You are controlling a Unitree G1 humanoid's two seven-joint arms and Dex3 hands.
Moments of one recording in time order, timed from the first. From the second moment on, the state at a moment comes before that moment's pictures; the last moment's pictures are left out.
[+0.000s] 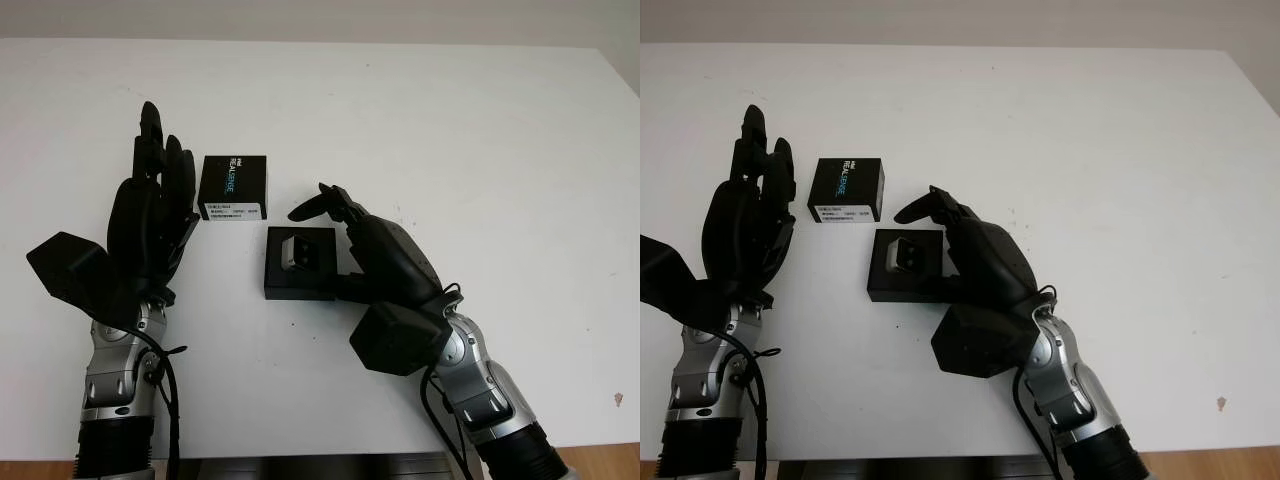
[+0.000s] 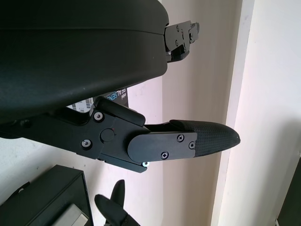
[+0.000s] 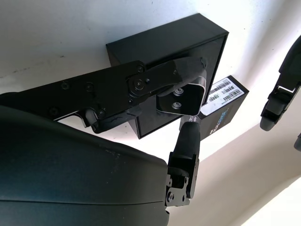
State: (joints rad) left arm -0.27 0.16 0.21 0.01 -0.25 -0.04 -0.16; right arm -0.26 -0.22 0.30 0.01 -0.56 -0.12 0.00
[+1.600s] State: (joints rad) left arm -0.27 0.16 0.21 0.02 -0.25 -0.05 -0.17; right arm -0.27 -0.19 0.23 0.03 -0.29 -0.10 0.16
